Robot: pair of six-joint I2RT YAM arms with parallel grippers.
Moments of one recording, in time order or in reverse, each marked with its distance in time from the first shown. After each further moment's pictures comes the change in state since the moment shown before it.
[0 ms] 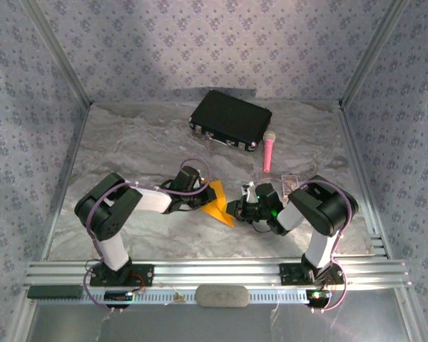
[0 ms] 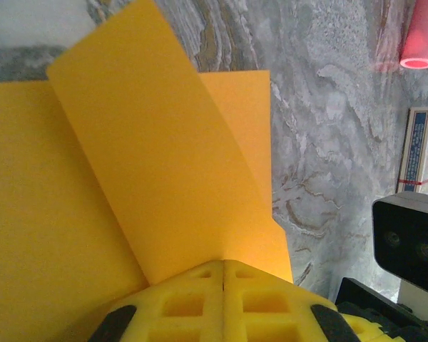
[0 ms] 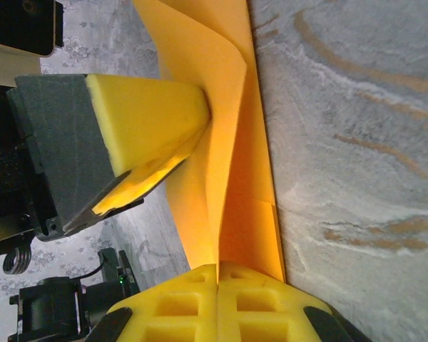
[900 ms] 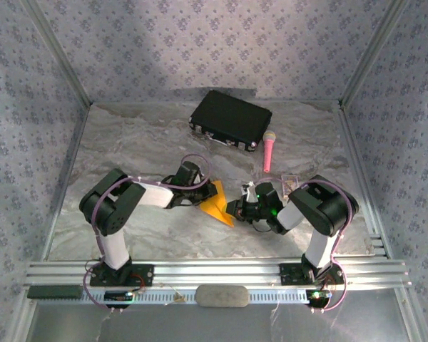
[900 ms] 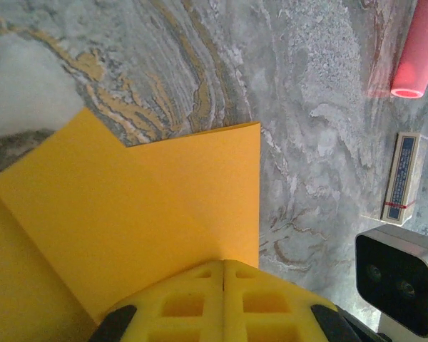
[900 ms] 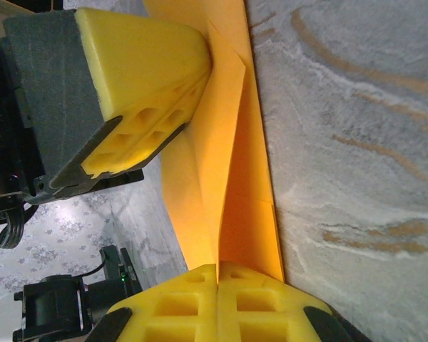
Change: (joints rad) left arm 0.033 0.058 0.058 -0.002 0.037 -0.035; right arm -0.005 -0.003 0.008 -0.024 -0.015 0.000
